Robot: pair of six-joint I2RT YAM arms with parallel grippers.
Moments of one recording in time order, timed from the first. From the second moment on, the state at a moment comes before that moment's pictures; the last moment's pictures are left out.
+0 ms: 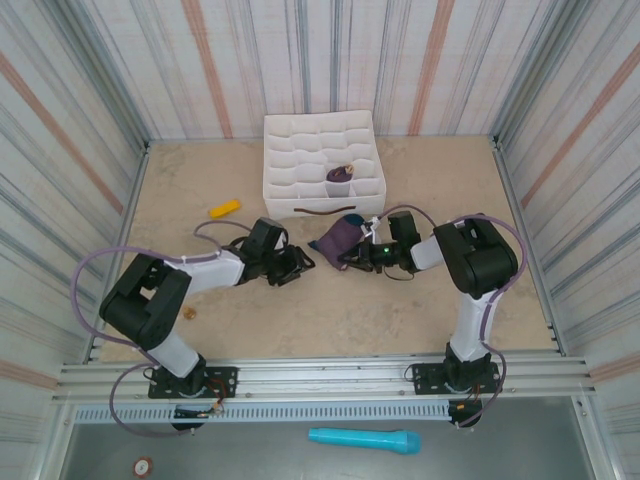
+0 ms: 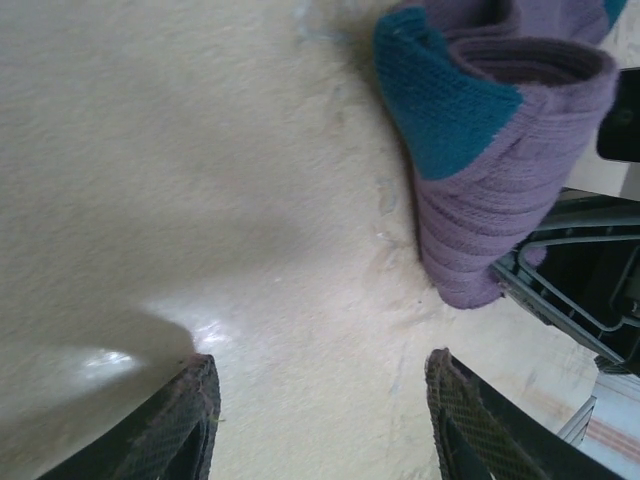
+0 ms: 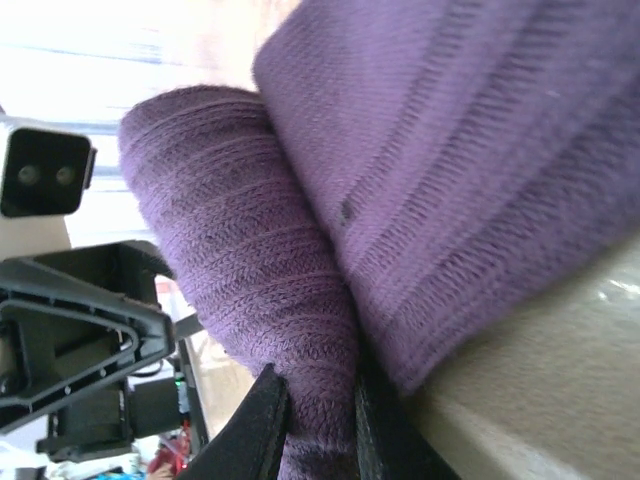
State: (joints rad) left arm -0.58 1.61 0.74 -0.03 0.38 -0.96; right arm 0.34 1.95 0.73 0.40 -0.92 0.73
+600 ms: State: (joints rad) left arm -0.61 1.69 0.84 0.05 0.31 -0.92; right arm 0.43 1.86 0.93 -0.11 -0.67 0.62
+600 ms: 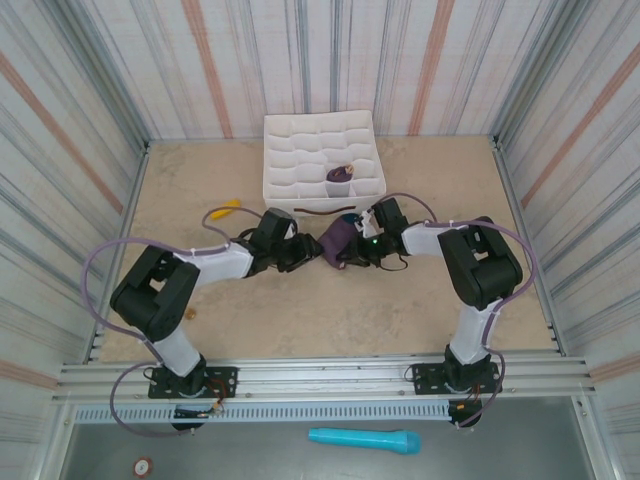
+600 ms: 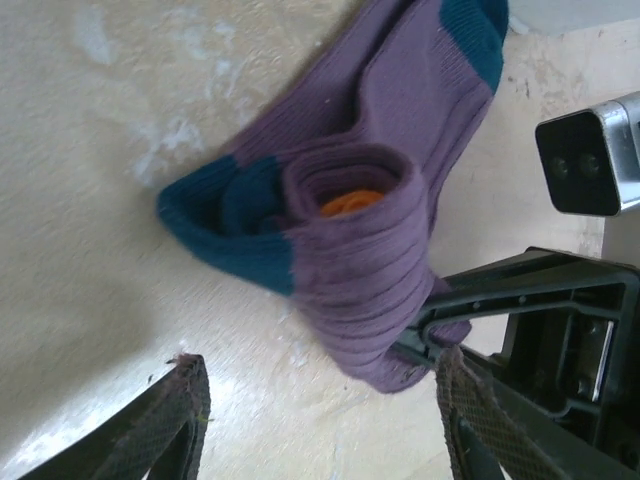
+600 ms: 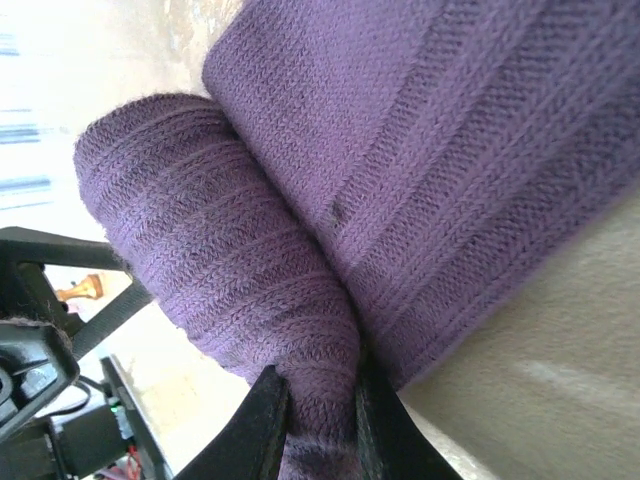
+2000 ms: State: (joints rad) left arm -0.63 1.82 0.86 0.16 0.27 -1.02; right arm 0.75 1.60 0.84 -0.17 -0.20 0.29
